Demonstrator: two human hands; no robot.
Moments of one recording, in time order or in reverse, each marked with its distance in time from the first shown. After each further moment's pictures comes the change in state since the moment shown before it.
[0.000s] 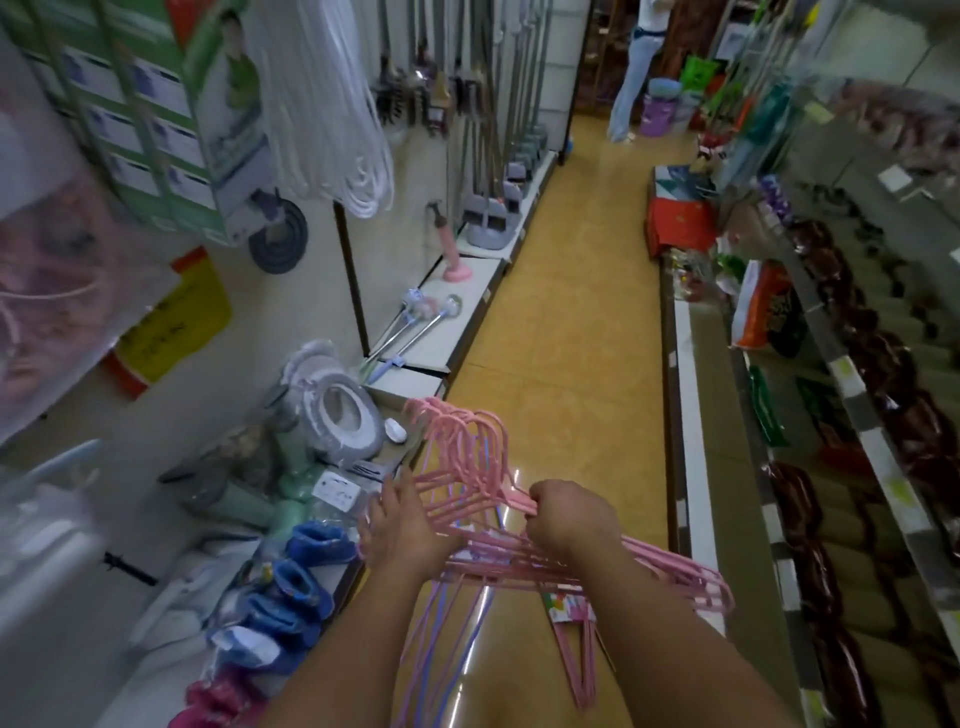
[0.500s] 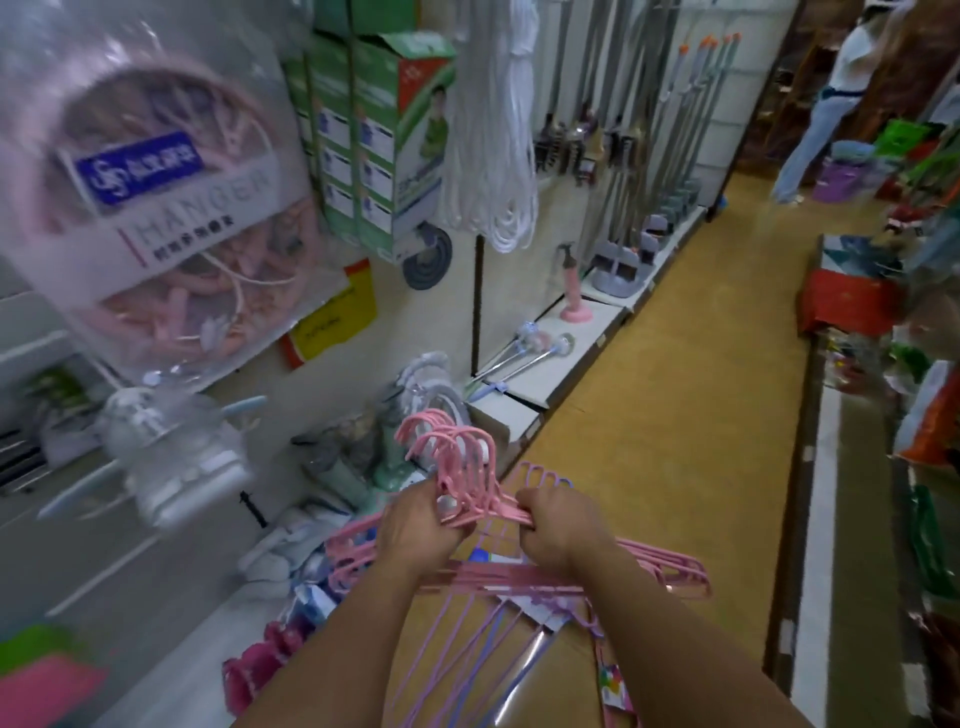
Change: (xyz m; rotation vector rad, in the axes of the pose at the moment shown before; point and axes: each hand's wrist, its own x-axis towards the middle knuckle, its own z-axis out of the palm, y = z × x) left_hand -0.031 -0.029 -0.067 -0.156 0.355 0.070; right_hand 0.020 -0.070 -0.013 -0.167 0.077 -0.575
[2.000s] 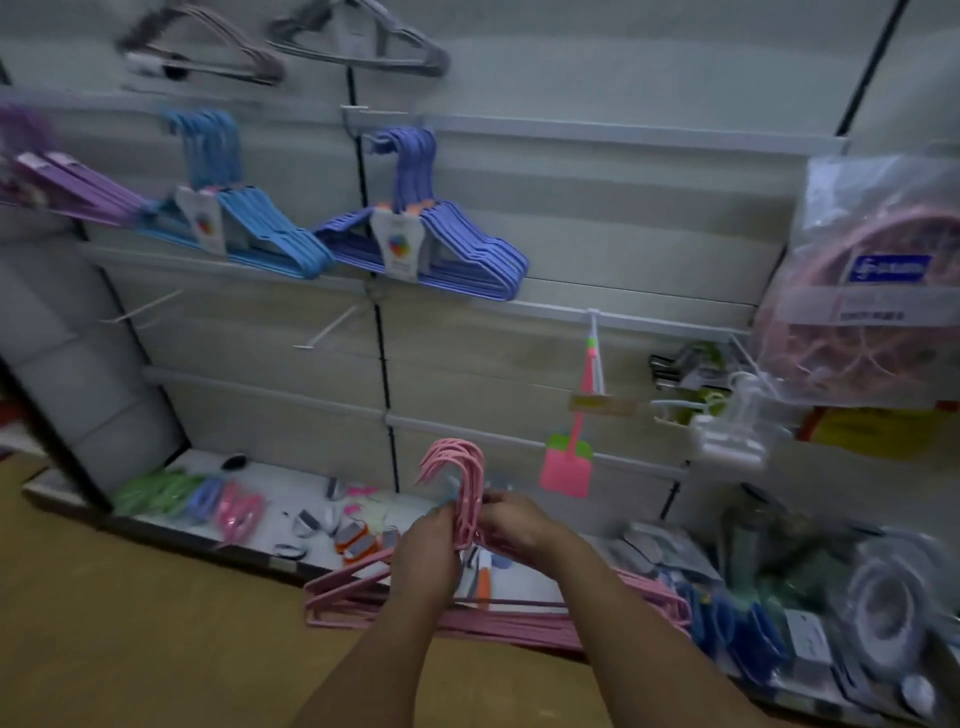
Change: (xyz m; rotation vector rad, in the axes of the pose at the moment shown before) left_hand -0.508 -0.146 -0.152 0.119 0.690 -0.909; right_hand -0.312 -0.419 0.055 0.667 -0.885 -0.772
